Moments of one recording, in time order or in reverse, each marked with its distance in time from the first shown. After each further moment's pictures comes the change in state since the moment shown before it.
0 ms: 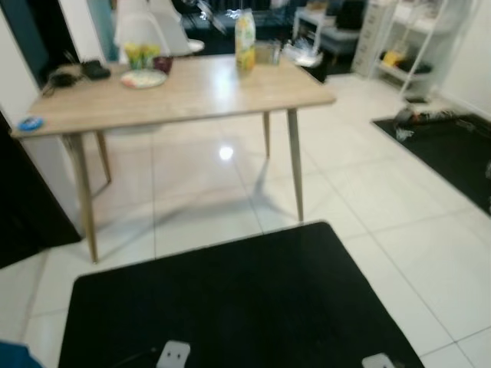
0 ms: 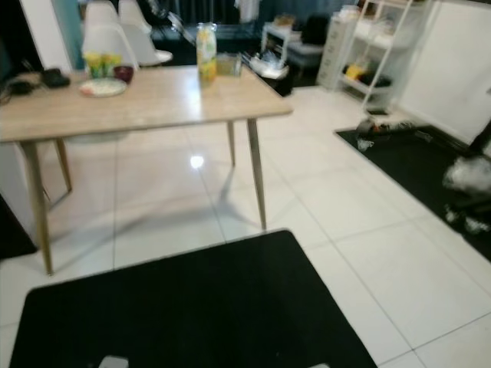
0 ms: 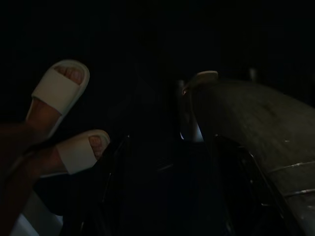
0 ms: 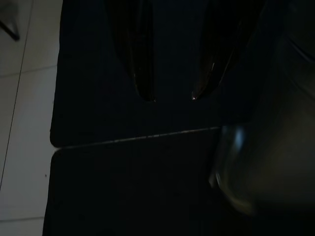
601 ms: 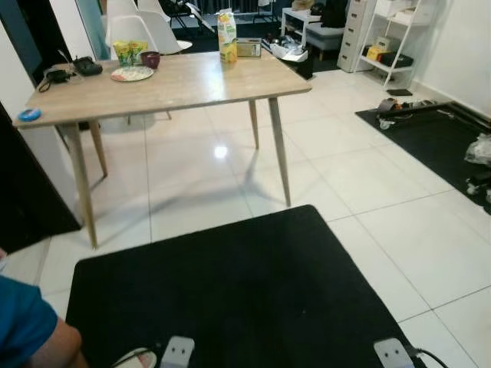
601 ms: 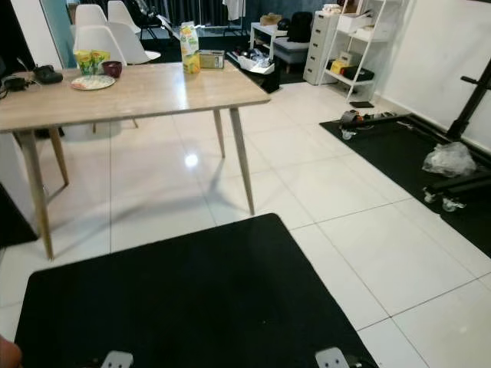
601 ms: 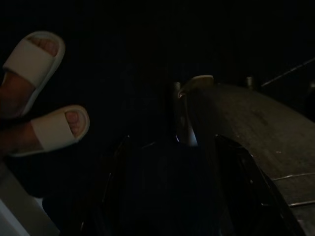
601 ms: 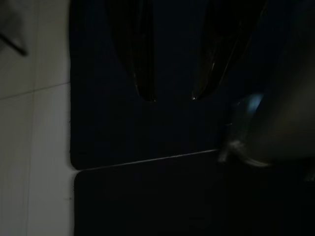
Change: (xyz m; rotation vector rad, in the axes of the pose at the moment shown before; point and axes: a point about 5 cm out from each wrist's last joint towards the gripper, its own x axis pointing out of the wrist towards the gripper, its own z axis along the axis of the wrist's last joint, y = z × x) left arm 0.002 -0.003 0.005 -0.012 -0.015 0.002; right arm 0.001 -0.004 0.020 0.013 -0.060 -0.003
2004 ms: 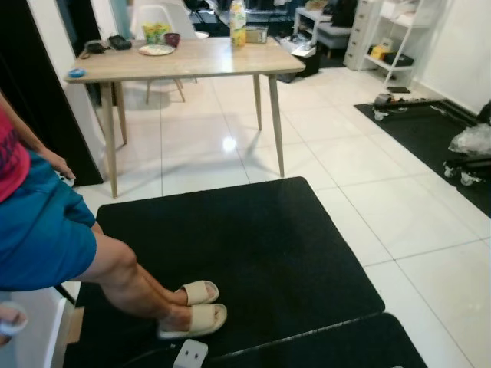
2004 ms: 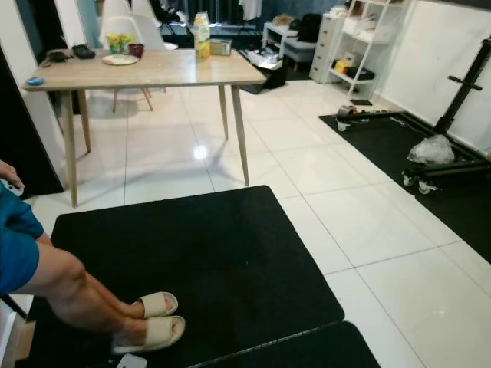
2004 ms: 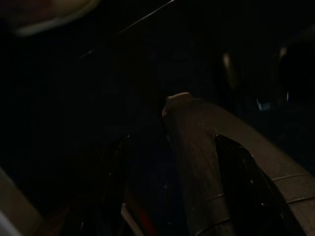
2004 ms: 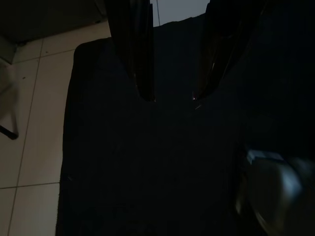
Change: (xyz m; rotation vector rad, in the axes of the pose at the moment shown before) left arm 0.004 -0.023 0.000 0.108 0.009 -0.089; right arm -0.008 -0.023 -0.041 0.014 0.079 -0.050
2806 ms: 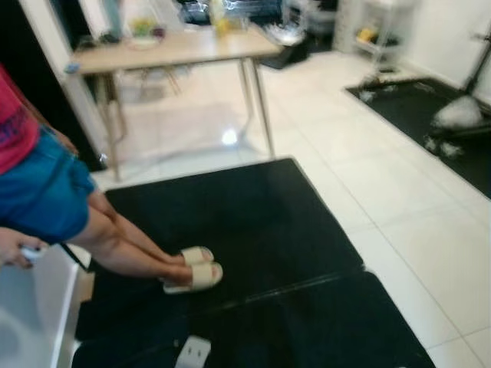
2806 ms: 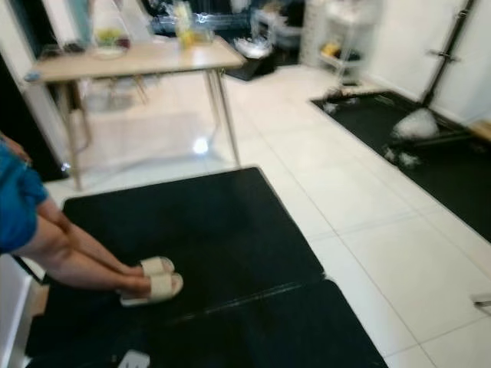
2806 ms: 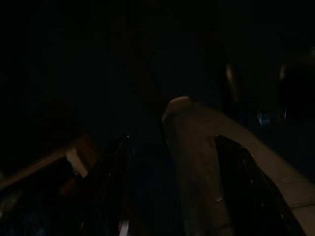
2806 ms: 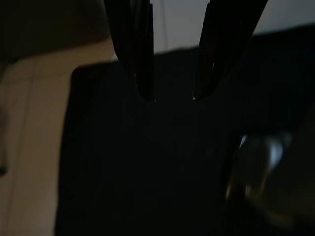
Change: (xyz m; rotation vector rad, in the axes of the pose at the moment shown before) left arm 0.000 0.001 0.007 0.005 -0.021 -0.005; right arm 0.000 -0.002 0.009 0.004 -0.035 -0.008
